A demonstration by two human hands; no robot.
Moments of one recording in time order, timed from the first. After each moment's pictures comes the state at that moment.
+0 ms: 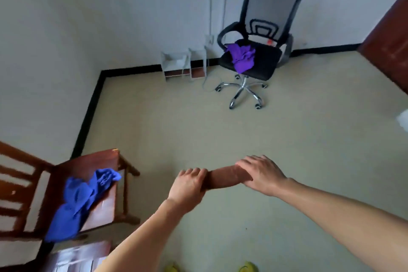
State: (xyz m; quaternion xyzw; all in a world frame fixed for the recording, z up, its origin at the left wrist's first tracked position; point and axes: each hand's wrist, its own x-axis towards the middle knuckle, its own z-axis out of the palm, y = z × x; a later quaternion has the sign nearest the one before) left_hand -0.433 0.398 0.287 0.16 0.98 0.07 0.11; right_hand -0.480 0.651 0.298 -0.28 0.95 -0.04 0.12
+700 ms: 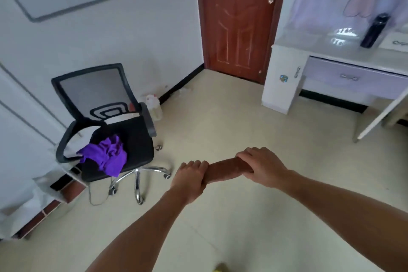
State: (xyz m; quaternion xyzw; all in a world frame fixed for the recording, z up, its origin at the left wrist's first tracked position) left_hand -0.867 0.865 0.364 0.55 0.84 -0.01 0.05; right_hand -0.709 1.063 0.366 0.12 0.99 -0.05 -0.04
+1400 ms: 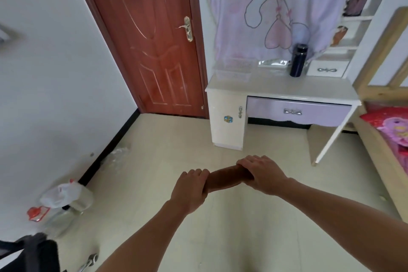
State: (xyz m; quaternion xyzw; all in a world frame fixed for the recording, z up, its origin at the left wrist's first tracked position) left_hand -1.022 1.389 0.383 0.69 0.72 0.01 0.04; right_hand -0.807 1.528 0.368 0.30 0.95 -0.06 -0.05
